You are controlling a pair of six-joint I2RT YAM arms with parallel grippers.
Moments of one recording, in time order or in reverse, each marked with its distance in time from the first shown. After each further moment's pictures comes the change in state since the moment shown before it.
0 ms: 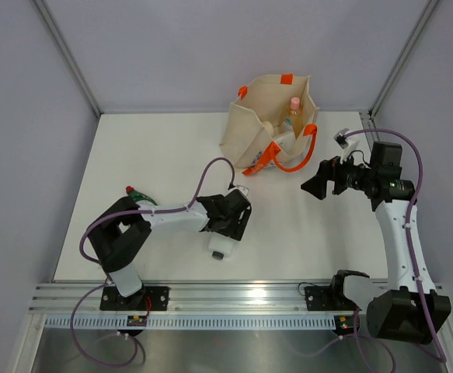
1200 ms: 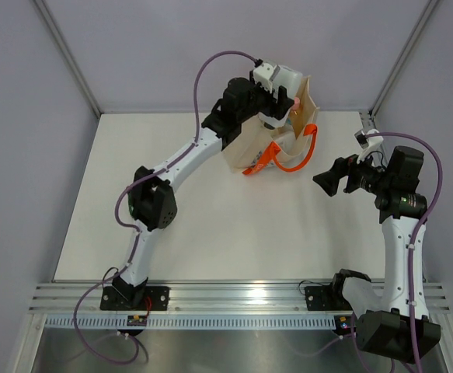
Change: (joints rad) left arm 0.311 0.451 1.182 0.432 0.410 0.411; right arm -0.124 -0.134 -0.017 0.092 -0.008 0.062
